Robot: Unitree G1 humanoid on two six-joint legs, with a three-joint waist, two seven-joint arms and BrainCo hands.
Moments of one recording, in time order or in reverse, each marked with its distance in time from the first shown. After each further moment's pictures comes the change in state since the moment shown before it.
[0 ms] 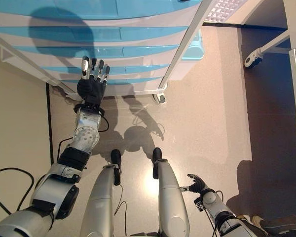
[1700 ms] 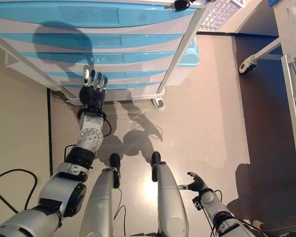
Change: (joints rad) left arm -0.024 -0.092 0.115 0.185 0.059 -0.007 0.035; right arm 0.000 0.015 -0.002 -0.013 0.000 0.000 -0.061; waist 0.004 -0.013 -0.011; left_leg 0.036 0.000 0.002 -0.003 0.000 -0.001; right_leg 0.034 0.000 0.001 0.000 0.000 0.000
